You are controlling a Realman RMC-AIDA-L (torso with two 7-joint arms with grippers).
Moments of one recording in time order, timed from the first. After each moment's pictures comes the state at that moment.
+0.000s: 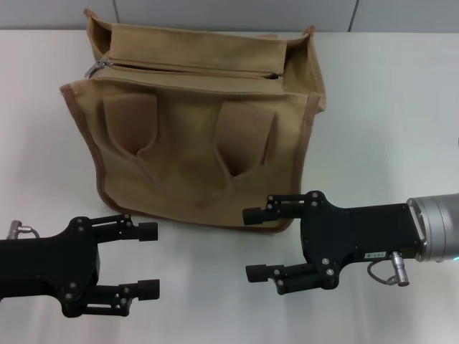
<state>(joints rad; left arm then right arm) -0.36 -1.96 0.77 0.44 1.93 1.95 -1.08 0.58 2.08 -1.05 -0.36 -1.75 -1.71 0.96</state>
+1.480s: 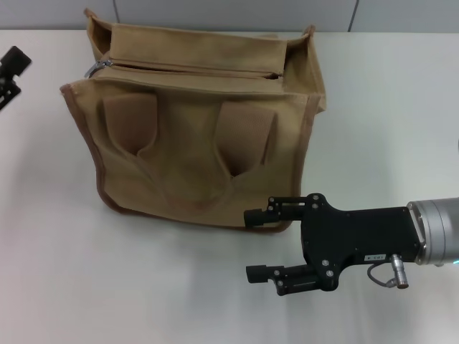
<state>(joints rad) -0.29 -2.03 0.36 0.40 1.48 1.84 -0.91 0.58 2.08 -1.05 -0.35 -1.74 -1.70 0.96</state>
